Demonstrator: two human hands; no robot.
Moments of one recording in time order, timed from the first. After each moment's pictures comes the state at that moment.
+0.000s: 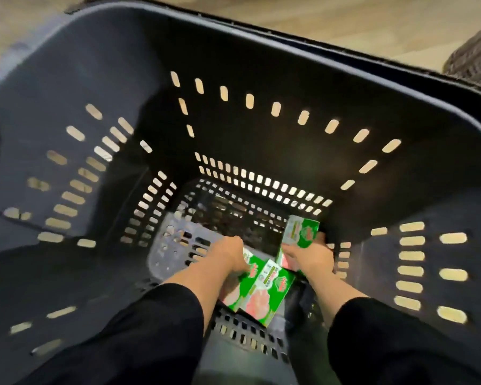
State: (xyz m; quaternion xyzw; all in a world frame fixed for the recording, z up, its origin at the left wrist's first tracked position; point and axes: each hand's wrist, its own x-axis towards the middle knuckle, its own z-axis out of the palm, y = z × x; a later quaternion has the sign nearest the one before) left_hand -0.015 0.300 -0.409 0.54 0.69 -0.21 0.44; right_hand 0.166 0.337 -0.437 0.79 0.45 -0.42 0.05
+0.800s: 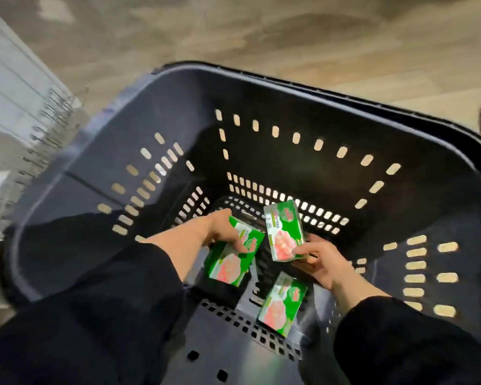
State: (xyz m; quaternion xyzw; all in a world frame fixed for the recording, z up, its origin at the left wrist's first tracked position) left_hand -0.084 0.303 -0.293 0.31 0.77 0.02 0.56; right_hand 0.146 0.346 -0.370 0.55 0.23 -0.79 -0.16
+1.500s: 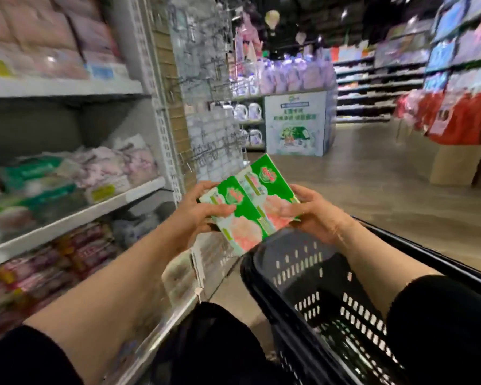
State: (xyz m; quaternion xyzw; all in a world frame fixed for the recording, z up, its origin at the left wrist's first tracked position) left_hand -0.125 0.002 0.010 0.25 0.68 0.67 0.18; right_hand -0.032 0.231 -0.022 0.00 0.60 -0.79 -0.08
